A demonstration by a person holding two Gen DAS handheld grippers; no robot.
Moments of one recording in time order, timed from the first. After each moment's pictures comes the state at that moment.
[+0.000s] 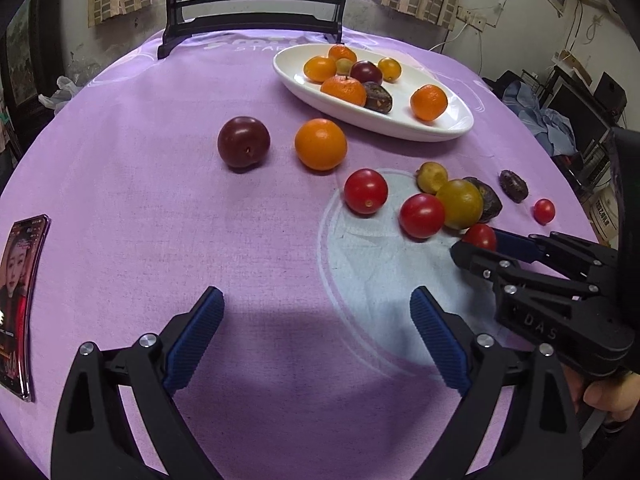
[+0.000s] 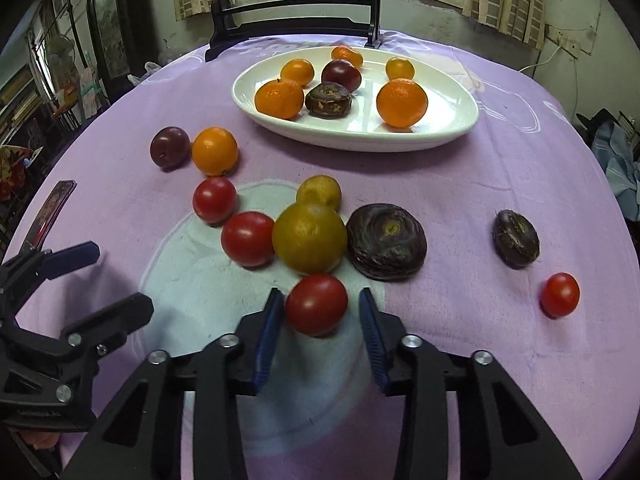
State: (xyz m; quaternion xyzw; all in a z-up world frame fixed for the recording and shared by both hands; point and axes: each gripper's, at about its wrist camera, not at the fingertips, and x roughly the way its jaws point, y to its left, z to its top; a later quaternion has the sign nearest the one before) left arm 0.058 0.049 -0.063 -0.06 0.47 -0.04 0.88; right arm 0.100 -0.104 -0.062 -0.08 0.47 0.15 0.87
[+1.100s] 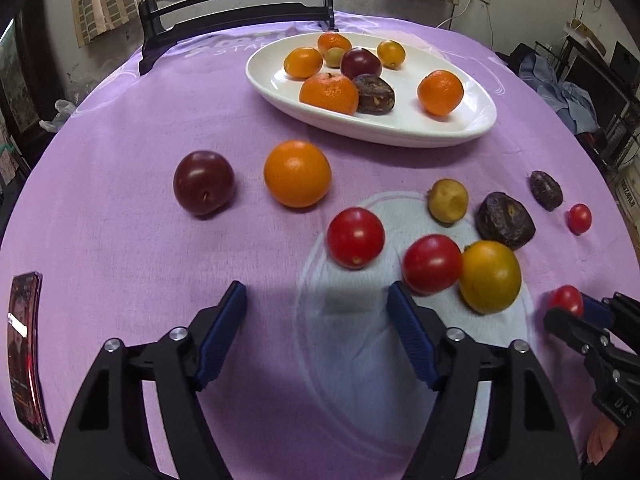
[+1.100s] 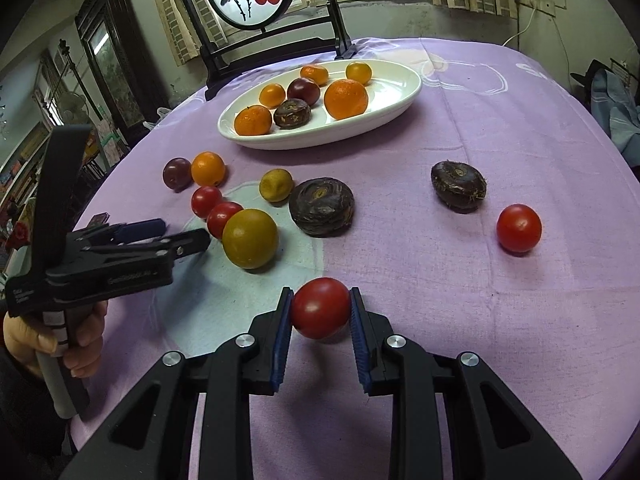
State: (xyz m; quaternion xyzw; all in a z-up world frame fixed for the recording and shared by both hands) left arm 0.113 0.018 -0.068 0.00 0.49 -0.01 0.87; right arm 0.075 -0.180 -0.059 0.03 0.45 0.20 0.87
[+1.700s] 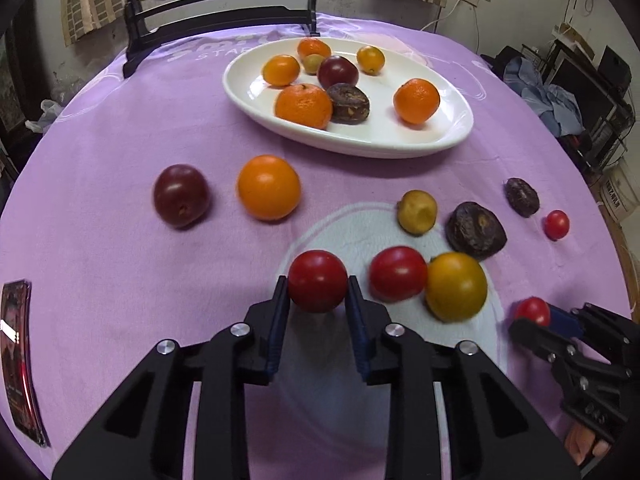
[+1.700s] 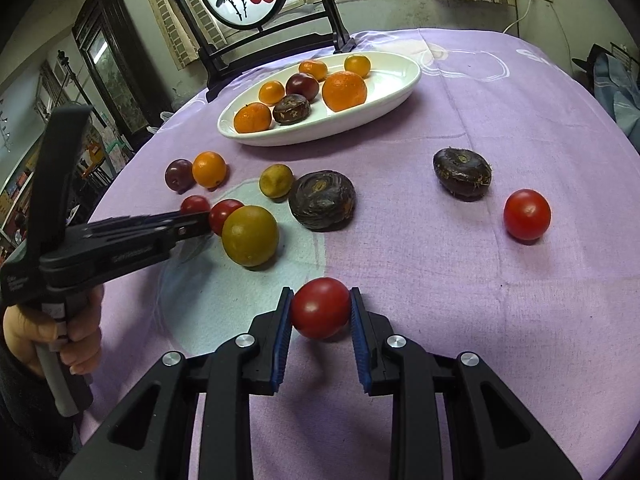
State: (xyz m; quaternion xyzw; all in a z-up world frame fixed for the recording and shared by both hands) left arm 0.109 0.017 -0.054 -0.02 0.48 -0.04 0.87; right arm 0.076 -0.183 -0.064 0.06 0.46 0.20 0.86
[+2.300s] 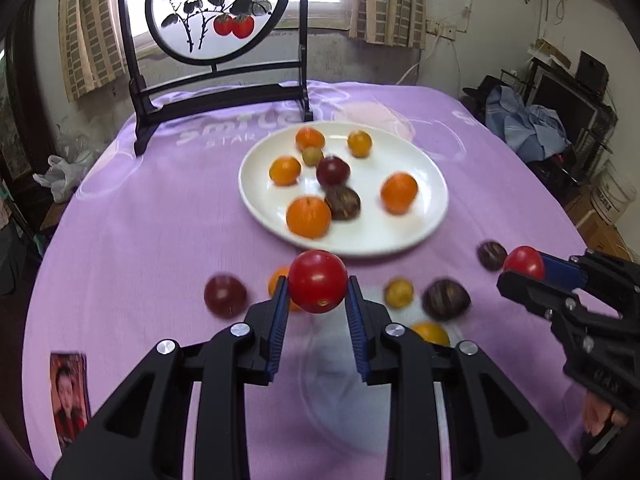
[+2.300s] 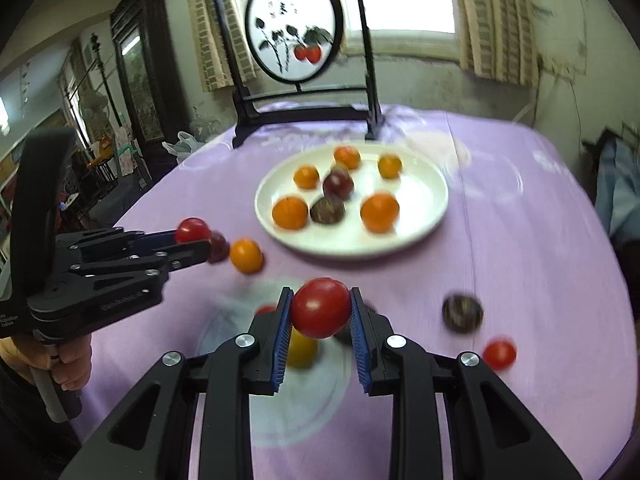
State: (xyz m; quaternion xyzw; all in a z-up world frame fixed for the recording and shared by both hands) left arm 0.124 0.020 0.024 0.02 0.41 -0.05 0.91; right arm 0.112 -0.139 0.025 -0.03 0.36 0.21 0.91
